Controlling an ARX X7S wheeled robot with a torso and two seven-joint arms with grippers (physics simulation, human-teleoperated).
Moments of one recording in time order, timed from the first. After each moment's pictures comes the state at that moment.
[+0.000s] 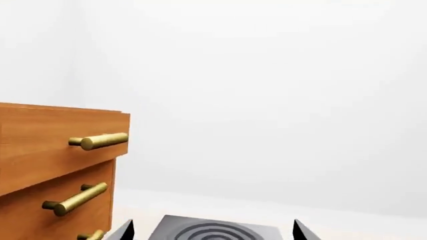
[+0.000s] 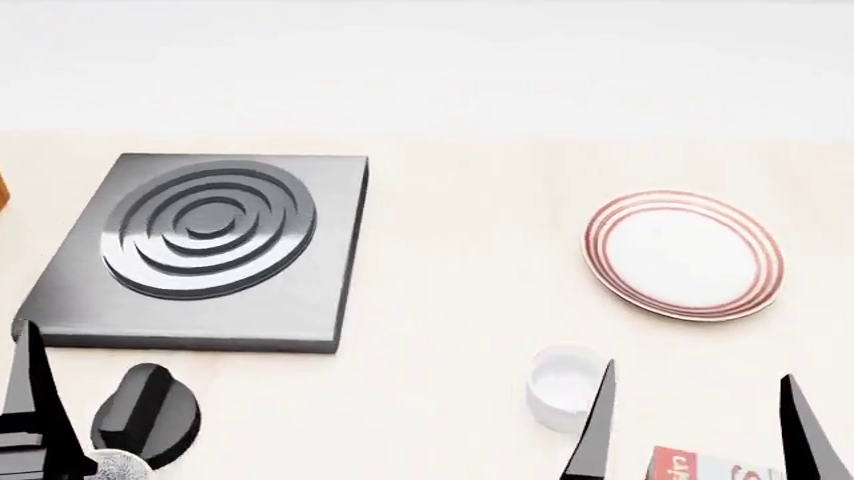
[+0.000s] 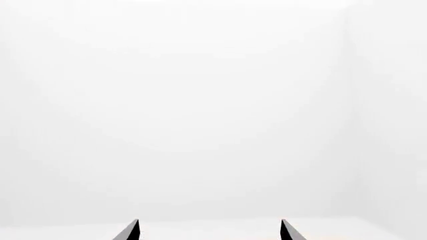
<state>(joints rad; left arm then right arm) 0.05 -0.20 -0.04 0.67 -0.26 -0.26 -0.21 -0.16 0.21 0.02 -0.76 0.17 0.16 0.20</state>
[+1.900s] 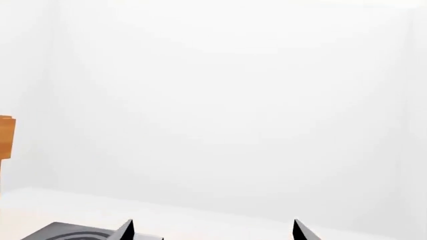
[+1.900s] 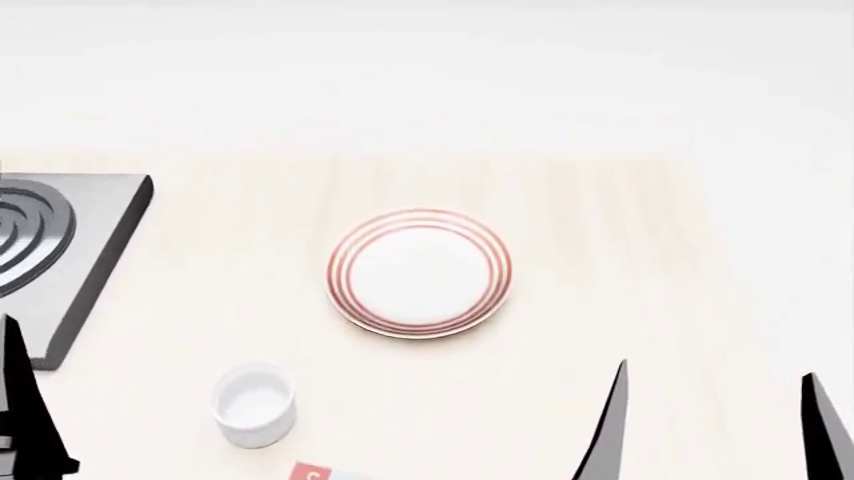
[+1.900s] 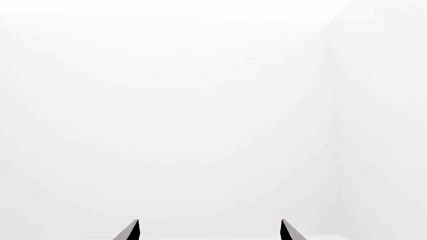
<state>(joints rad) 0.06 -0.26 -0.04 0.66 -0.35 -0.18 -0.24 -0.19 0.28 0.02 -0.77 0.20 0.10 0.23</state>
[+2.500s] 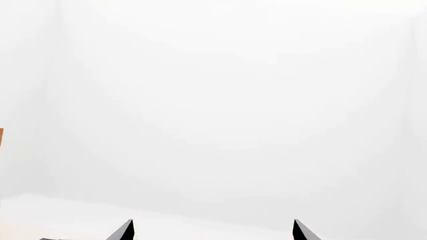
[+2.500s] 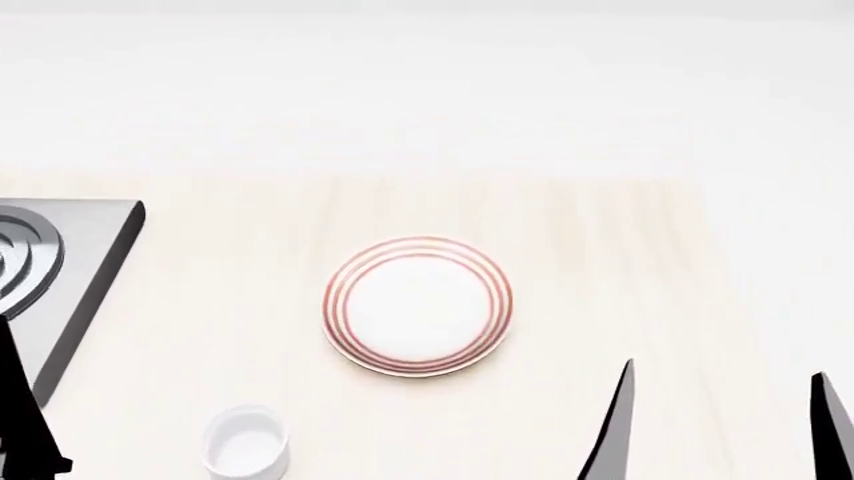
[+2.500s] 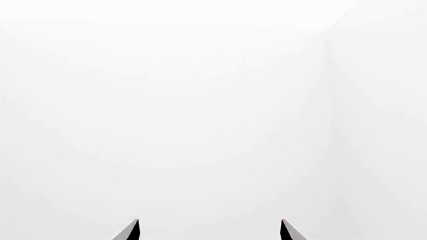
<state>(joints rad) 0.07 -0.27 -0.03 0.66 -0.36 -0.14 -0.25 -0.19 0.29 0.02 -0.78 0.20 0.07 0.25</state>
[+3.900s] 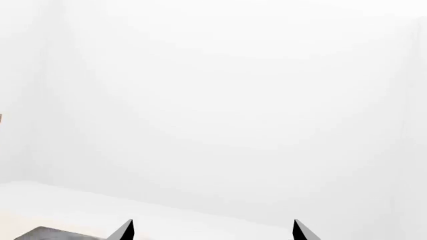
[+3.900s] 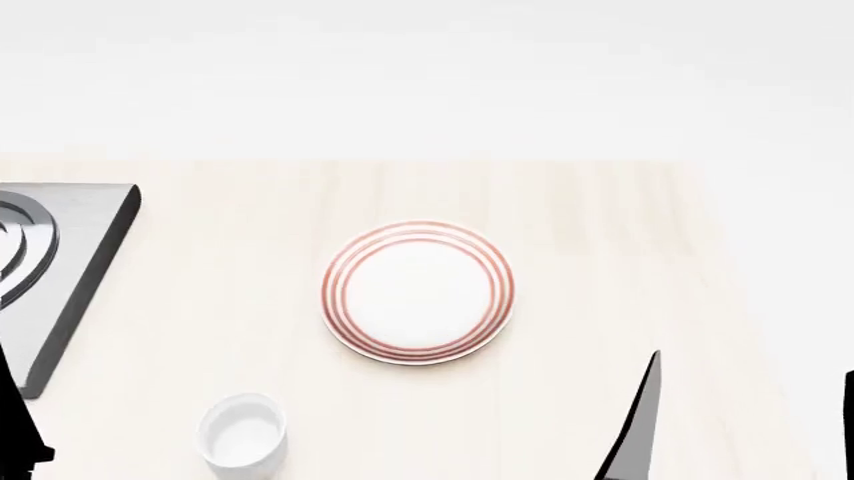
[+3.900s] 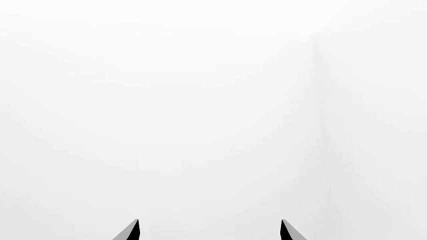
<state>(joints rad) 0.06 -0.31 -0.05 0.67 -0.44 -0.15 -0.28 -0.19 0.32 0.02 -0.79 0.20 0.06 0.29</state>
